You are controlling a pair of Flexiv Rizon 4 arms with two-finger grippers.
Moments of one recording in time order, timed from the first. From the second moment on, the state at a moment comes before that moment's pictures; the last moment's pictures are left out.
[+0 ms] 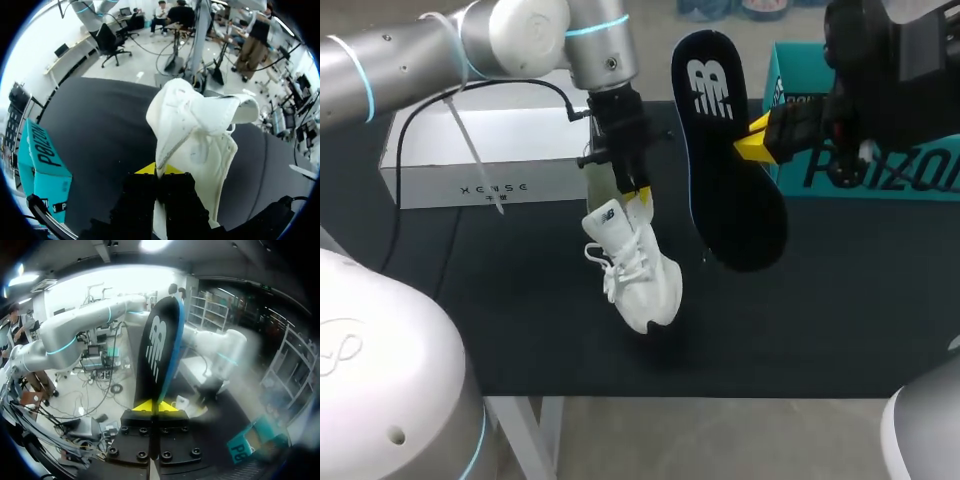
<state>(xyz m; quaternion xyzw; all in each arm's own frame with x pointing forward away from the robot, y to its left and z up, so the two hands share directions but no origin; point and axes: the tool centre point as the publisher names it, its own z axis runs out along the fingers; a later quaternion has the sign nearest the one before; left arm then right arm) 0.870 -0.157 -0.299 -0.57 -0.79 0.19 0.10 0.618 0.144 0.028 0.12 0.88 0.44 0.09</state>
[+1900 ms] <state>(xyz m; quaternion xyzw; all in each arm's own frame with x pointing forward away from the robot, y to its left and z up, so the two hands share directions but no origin) 0.877 -0.306 -0.362 -0.68 -0.71 0.12 0.10 0.618 0.145 0.028 0.12 0.88 0.44 0.09</state>
